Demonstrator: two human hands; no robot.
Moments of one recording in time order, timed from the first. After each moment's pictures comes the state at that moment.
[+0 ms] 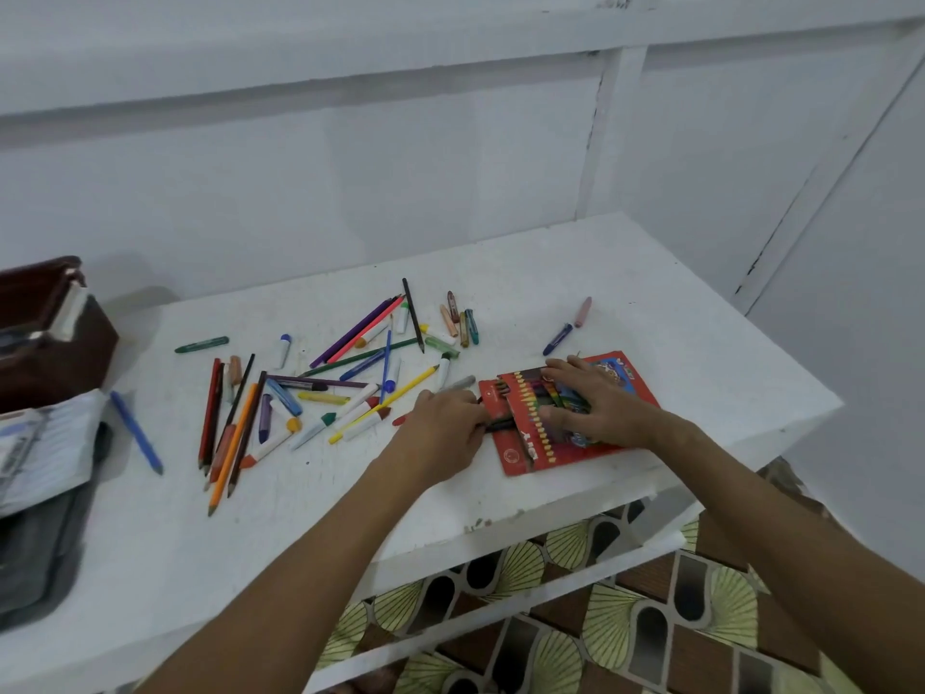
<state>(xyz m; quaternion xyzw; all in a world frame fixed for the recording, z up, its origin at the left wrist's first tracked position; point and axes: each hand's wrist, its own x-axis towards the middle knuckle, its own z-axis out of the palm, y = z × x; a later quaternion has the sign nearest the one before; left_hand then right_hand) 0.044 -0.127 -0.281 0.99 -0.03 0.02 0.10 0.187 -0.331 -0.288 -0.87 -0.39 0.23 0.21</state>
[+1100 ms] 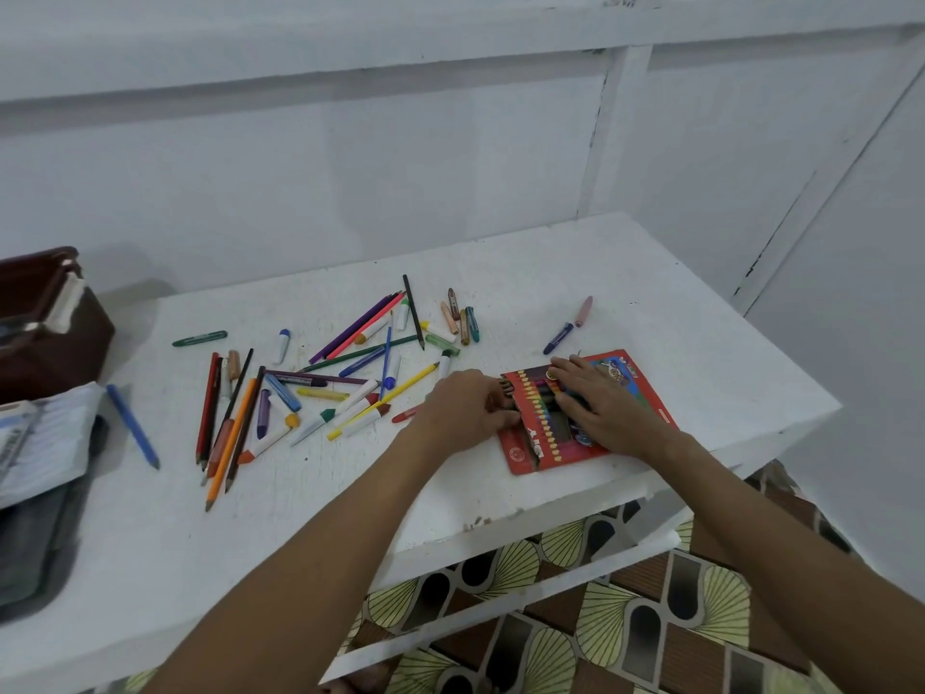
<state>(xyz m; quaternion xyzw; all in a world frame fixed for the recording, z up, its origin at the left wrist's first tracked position) 0.081 -0.133 -0.283 0.97 0.06 -0.02 0.22 0.189 -0.332 -0.307 -0.88 -0.43 0.10 0.18</state>
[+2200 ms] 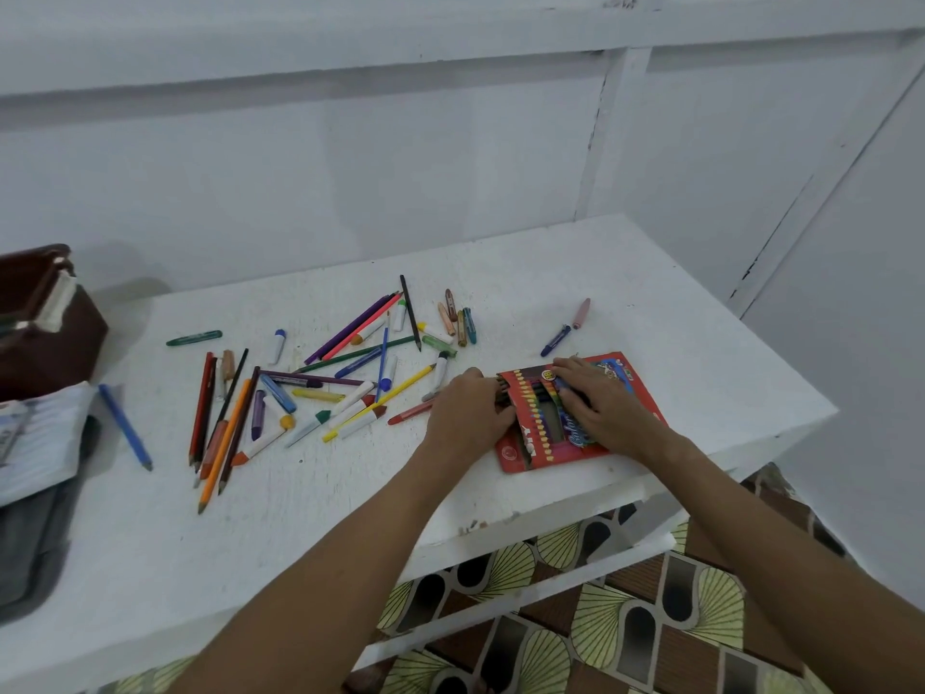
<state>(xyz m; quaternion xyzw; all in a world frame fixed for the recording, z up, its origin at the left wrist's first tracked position) 0.082 -0.154 -0.293 0.96 0.14 0.10 0.22 0.191 -0.331 -0.306 -0.88 -0.40 0.09 0.24</state>
